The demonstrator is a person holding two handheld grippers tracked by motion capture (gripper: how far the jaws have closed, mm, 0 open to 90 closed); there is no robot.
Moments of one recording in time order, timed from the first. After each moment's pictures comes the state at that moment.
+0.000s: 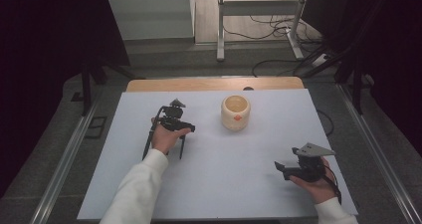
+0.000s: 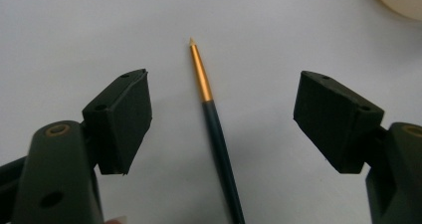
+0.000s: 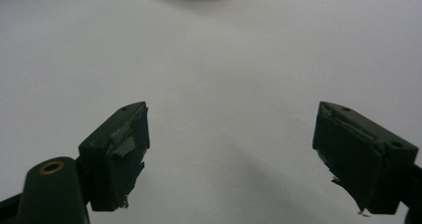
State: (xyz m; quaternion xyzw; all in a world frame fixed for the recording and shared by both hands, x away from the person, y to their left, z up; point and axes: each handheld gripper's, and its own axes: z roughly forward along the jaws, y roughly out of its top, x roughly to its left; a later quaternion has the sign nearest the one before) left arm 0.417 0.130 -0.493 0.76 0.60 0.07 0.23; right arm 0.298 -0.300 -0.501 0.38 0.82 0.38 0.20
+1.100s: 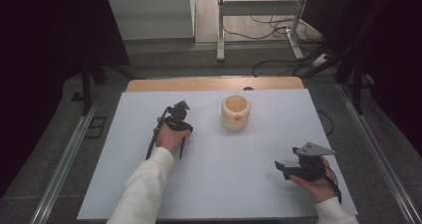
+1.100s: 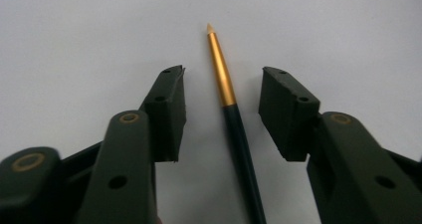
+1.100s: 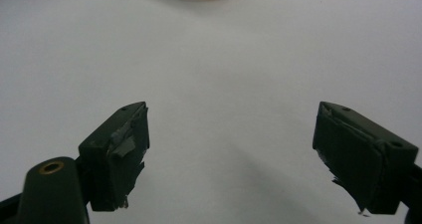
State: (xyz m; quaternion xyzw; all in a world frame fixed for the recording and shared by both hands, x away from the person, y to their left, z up) left arm 0.432 0.118 -0.511 0.78 0.60 0.08 0.16; right arm 0.300 -0.301 -0.501 0.38 0.82 0.38 0.20
